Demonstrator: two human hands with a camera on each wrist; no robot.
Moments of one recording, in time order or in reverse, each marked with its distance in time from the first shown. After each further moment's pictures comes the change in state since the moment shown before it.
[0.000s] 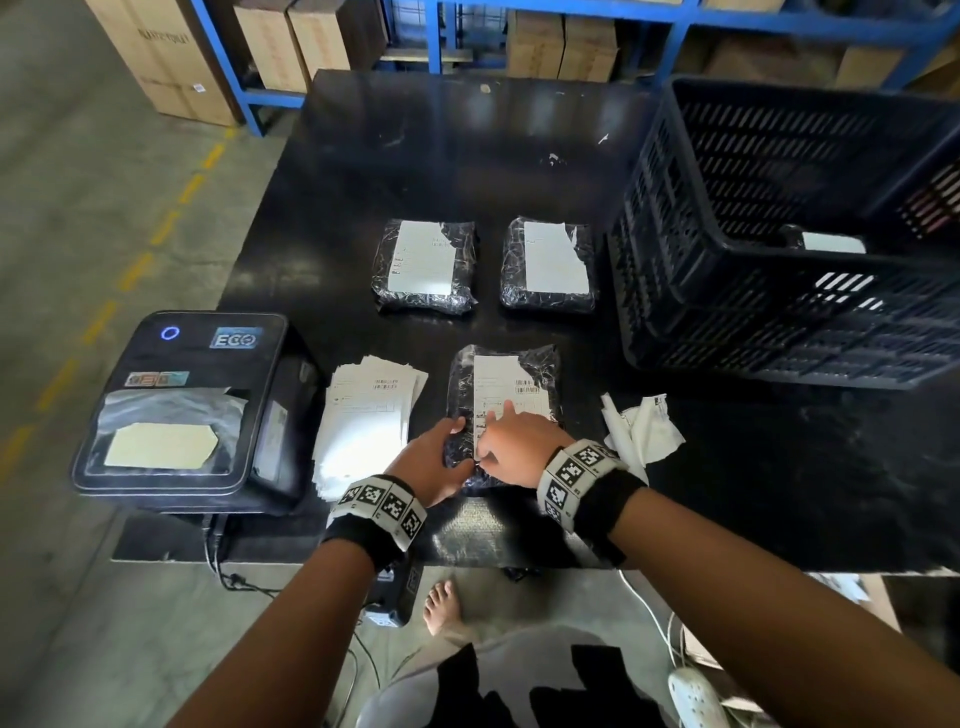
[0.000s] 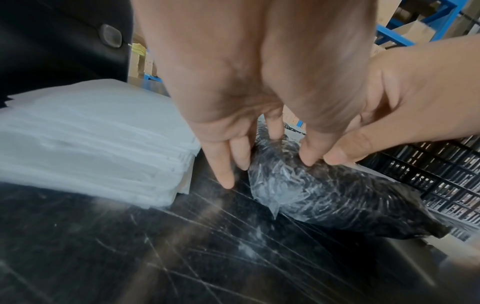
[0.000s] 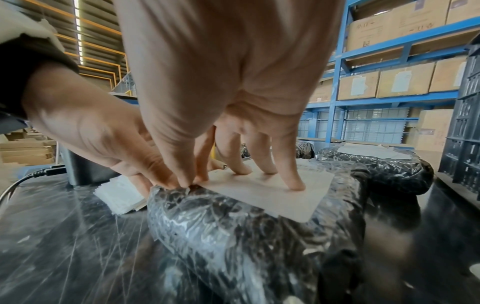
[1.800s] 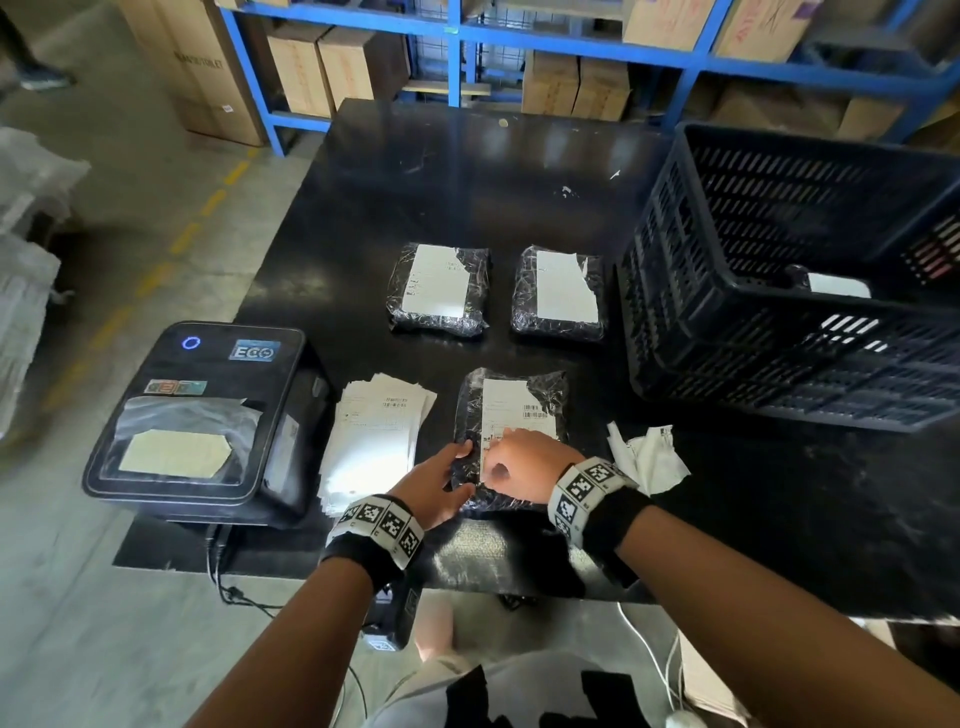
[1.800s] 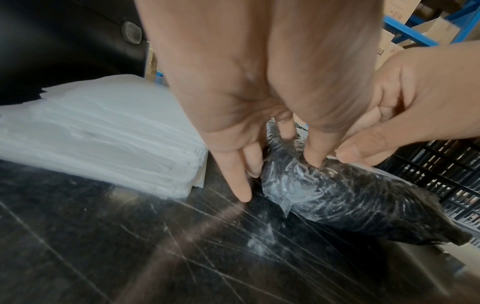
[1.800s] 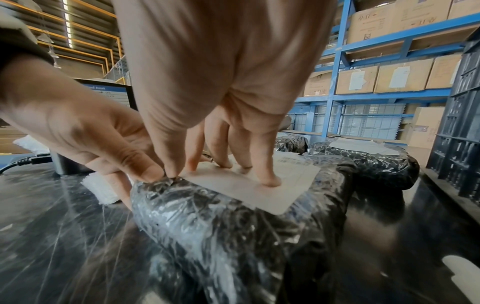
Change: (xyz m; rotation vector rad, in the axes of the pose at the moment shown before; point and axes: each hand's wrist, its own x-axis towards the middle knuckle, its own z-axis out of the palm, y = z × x) left_hand 0.005 -0.017 0.002 -0.084 -0.074 0.001; right_hand 0.016 0.014 0.009 0.164 0.086 -0.035
